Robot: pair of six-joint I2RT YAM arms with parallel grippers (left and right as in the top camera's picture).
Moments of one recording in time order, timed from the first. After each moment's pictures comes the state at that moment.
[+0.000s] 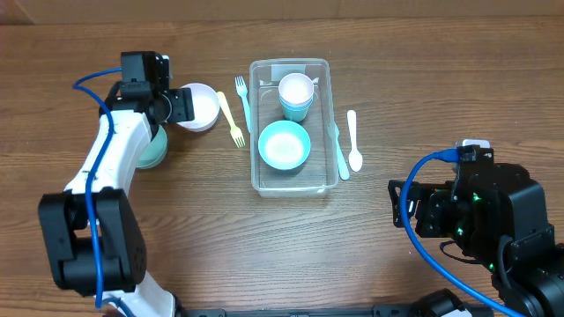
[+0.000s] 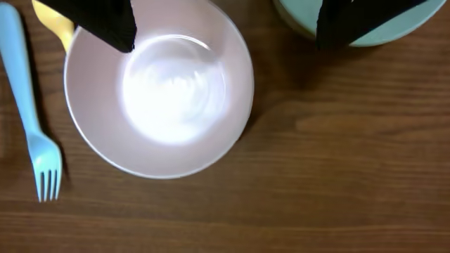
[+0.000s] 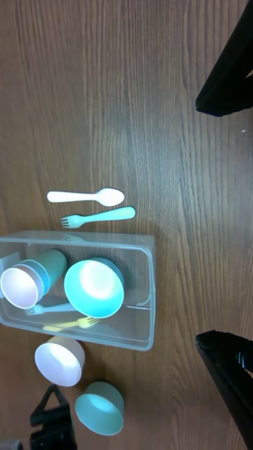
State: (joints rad) left arm 0.04 1.84 1.32 -0.46 -0.01 -0.04; right arm 0.37 0.86 1.33 -1.29 0.03 0.40
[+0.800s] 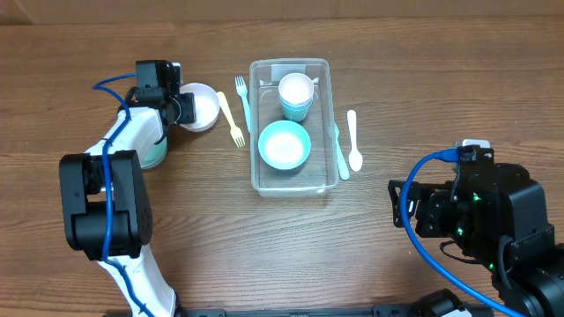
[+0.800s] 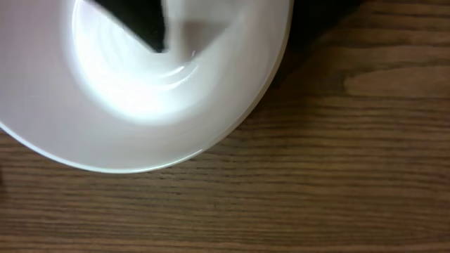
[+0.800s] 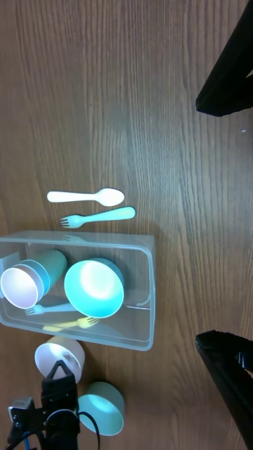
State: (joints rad) left arm 0.04 2.04 1.32 -0.26 0.02 -0.01; right arm 0.37 0.86 1.33 -1.29 0.03 0.40
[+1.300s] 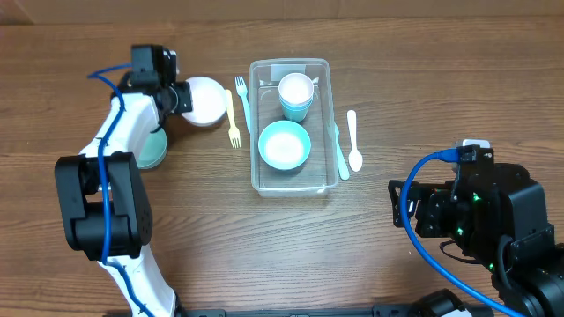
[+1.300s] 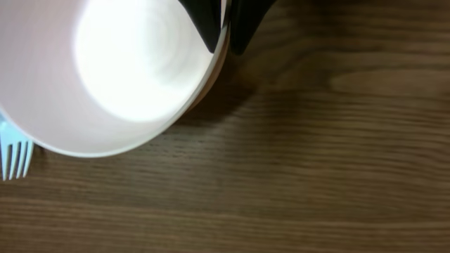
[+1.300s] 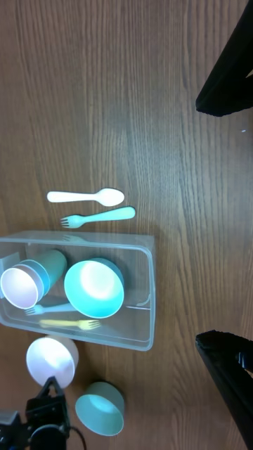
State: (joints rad) left arm 0.04 2.04 1.47 -0.46 0.03 -0.06; right arm 0.37 0.86 1.33 -1.29 0.03 0.40
